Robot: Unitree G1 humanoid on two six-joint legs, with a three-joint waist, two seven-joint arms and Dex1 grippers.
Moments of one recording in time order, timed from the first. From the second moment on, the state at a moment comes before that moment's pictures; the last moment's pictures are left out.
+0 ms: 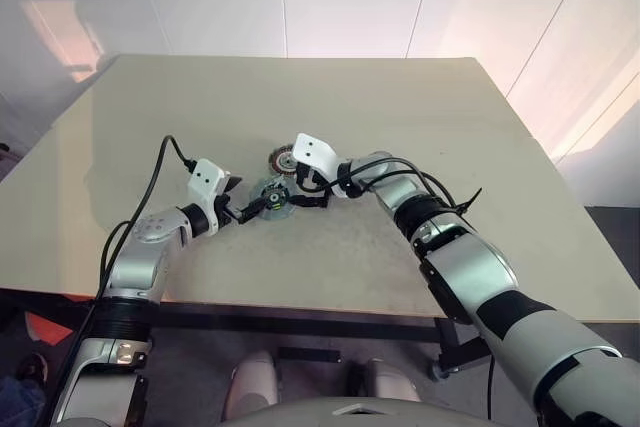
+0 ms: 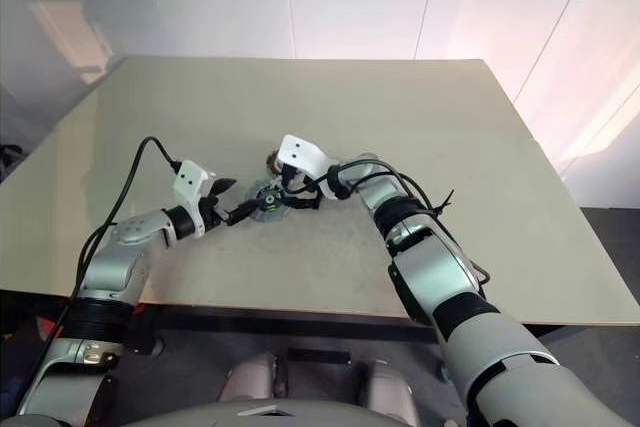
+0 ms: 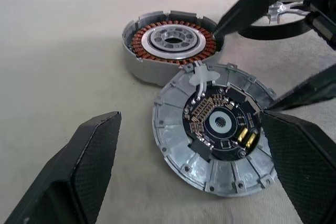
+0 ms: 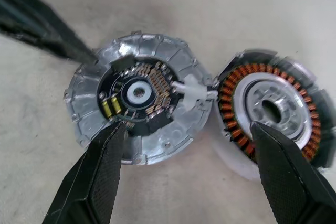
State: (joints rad) left arm -0.31 0.43 0.03 0.14 -0.26 0.35 -0.70; right arm -1.07 -0.10 0.33 1.16 -0.14 -0.15 0.88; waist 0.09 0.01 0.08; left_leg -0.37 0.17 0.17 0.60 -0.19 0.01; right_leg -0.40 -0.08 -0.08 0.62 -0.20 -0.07
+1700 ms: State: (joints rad) left arm -0.31 0.41 0.03 0.11 -0.26 0.38 -0.67; right arm -1.11 -0.08 0.27 1.29 -0.27 -0.12 0.71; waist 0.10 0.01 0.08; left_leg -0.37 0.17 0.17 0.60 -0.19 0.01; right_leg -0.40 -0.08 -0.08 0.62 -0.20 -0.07
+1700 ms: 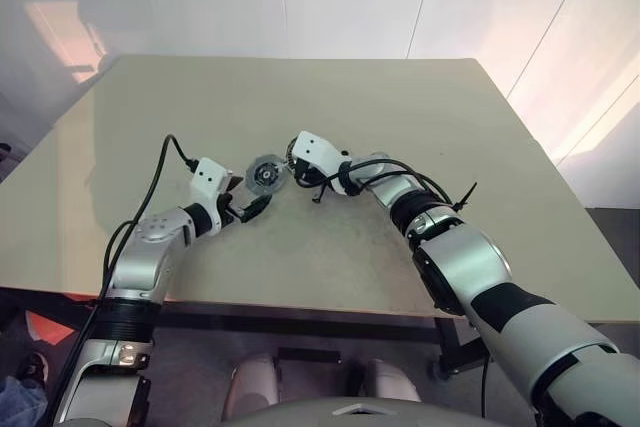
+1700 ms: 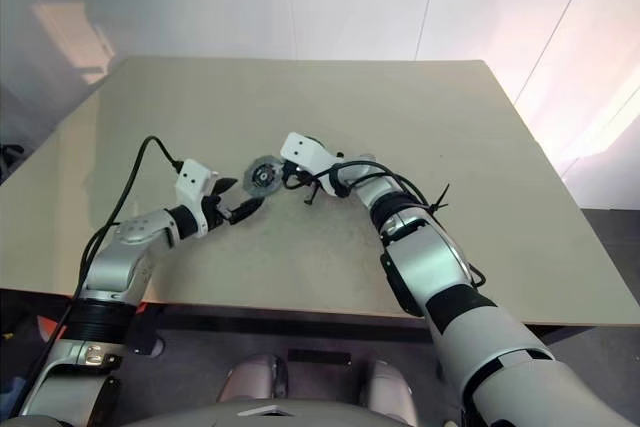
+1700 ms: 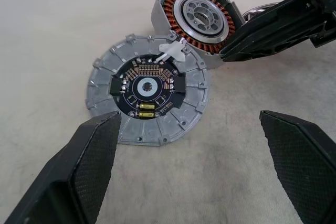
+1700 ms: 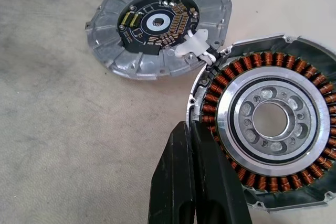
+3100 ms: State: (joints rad) left arm -0.33 0.39 0.01 0.17 -0.24 0.36 -0.67; right arm -1.07 -0.15 0.23 1.22 -0.25 -0.13 0.71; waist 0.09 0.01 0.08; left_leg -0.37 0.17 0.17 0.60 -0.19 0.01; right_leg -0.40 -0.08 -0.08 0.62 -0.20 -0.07
